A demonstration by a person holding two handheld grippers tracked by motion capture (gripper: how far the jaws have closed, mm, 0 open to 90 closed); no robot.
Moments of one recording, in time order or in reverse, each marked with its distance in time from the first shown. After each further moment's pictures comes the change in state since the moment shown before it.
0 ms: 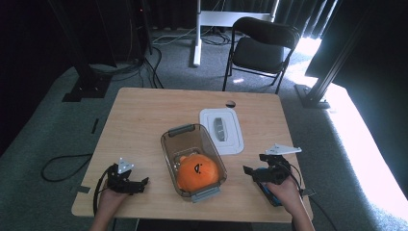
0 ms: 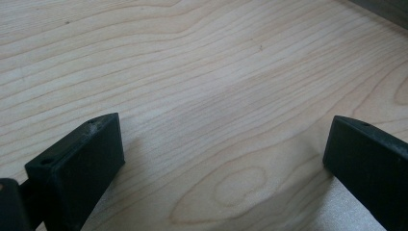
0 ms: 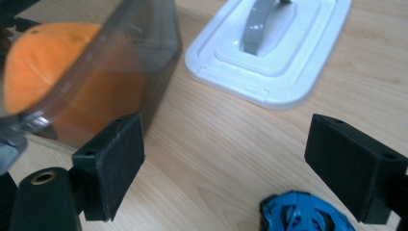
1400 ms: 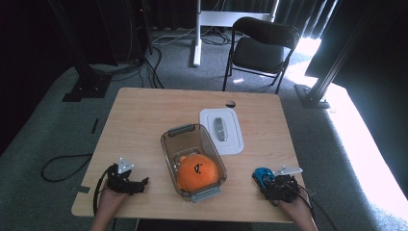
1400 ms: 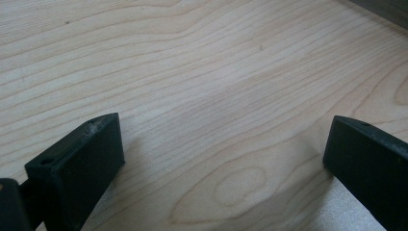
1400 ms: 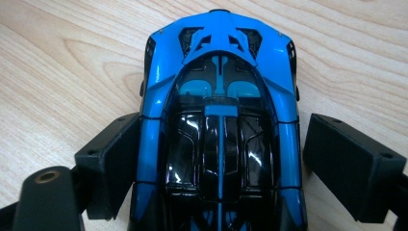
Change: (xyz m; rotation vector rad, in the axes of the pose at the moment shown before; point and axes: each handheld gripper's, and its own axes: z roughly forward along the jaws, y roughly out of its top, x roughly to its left) left arm 0.000 0.000 0.000 0.001 0.000 0.001; right arm -0.040 -0.092 0.021 0.224 -0.208 0.011
